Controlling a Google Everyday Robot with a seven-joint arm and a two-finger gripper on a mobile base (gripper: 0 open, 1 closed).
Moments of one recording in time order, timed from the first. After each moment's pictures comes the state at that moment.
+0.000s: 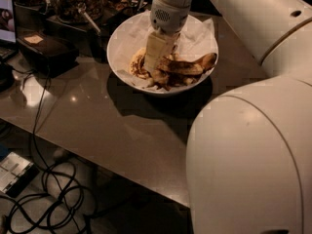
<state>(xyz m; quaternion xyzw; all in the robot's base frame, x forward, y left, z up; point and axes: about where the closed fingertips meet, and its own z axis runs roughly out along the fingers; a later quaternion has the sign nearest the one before) 0.639 -0.026 0.910 -0.51 0.85 0.09 0.07</state>
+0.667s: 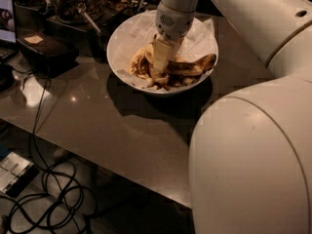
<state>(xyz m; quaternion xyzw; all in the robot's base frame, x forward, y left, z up) 0.633 -0.042 0.899 -0.48 0.87 0.07 0.05</state>
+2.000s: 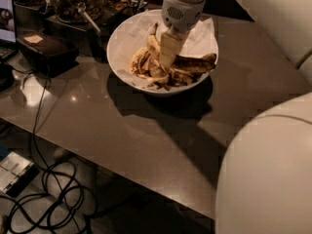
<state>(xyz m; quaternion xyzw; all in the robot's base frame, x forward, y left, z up) 0.619 -0.051 0.931 -0.51 0.86 0.03 0.09</state>
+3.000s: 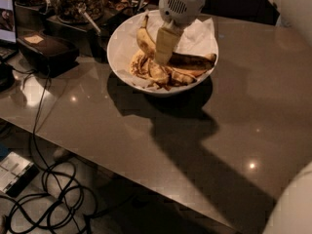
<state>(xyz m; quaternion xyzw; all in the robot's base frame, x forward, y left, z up) 0.582 -0.037 0.964 -0.56 0.81 0.05 0.13</state>
